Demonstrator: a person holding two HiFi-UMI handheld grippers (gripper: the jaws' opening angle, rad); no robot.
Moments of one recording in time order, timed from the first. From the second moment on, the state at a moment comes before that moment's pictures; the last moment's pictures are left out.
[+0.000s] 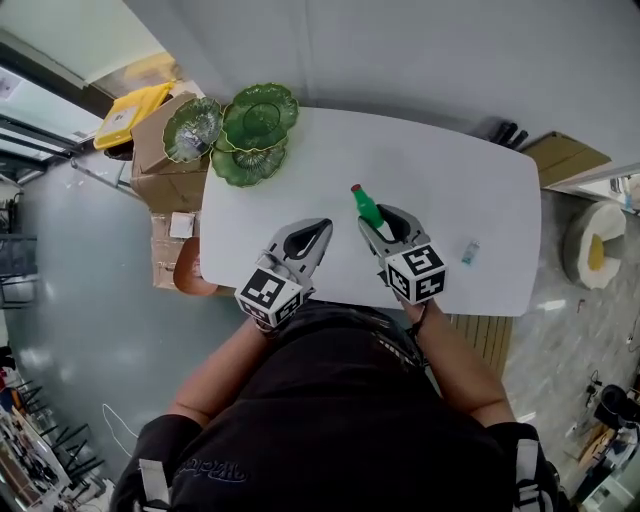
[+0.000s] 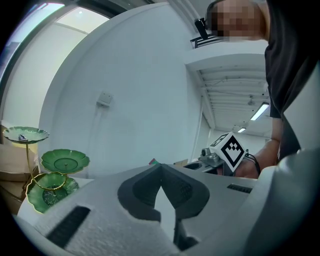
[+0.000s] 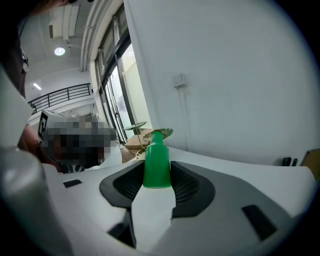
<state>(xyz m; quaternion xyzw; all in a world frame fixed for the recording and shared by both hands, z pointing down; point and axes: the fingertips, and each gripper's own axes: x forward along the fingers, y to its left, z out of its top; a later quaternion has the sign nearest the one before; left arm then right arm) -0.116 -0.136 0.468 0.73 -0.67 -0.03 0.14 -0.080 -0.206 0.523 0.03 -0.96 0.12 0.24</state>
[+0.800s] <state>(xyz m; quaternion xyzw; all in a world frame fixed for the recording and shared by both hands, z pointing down) -0.112 -0.103 0.455 0.70 -0.70 -0.03 0.13 -0.073 -0.172 0.483 0.00 -0.97 0.12 0.19</state>
